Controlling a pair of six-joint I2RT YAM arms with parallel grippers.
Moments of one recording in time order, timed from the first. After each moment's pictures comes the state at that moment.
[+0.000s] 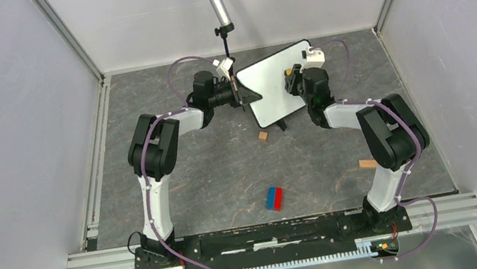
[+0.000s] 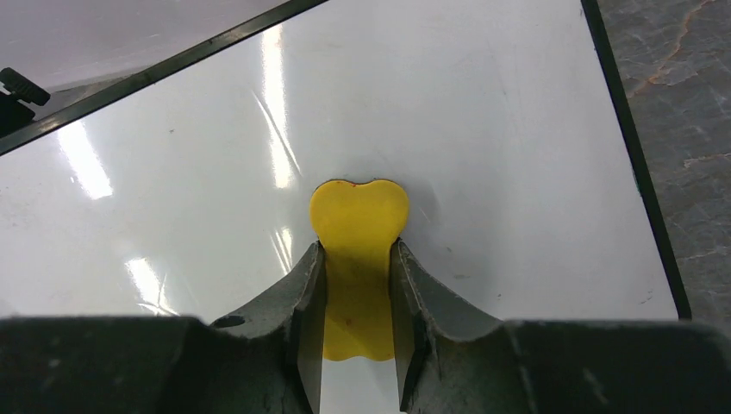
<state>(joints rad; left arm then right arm) -0.42 2.19 1.37 0.54 0.79 -0.69 0.33 1.79 0.90 0.65 0.21 0.33</state>
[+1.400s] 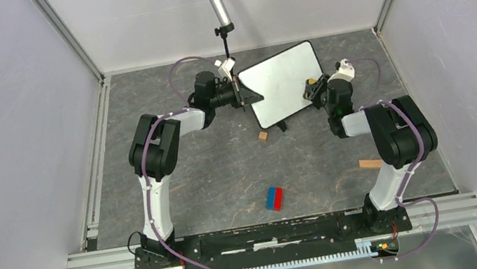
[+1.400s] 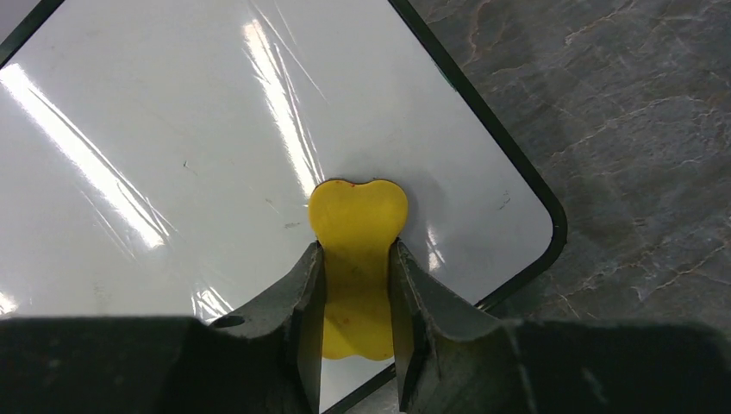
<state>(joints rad) -0.42 2.19 1.37 0.53 0.79 -0.69 0.17 1.78 0.69 0.81 0.12 0.56</state>
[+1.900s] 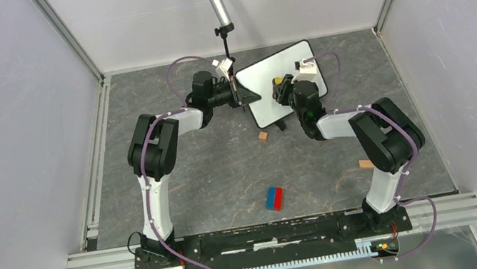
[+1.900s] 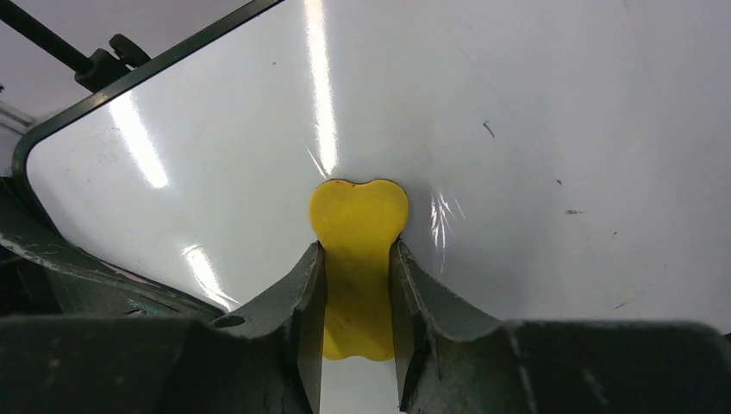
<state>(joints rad) -0.41 2.19 1.36 0.54 0.80 -0.67 0.43 1.79 0.81 0.79 0.27 0.47</state>
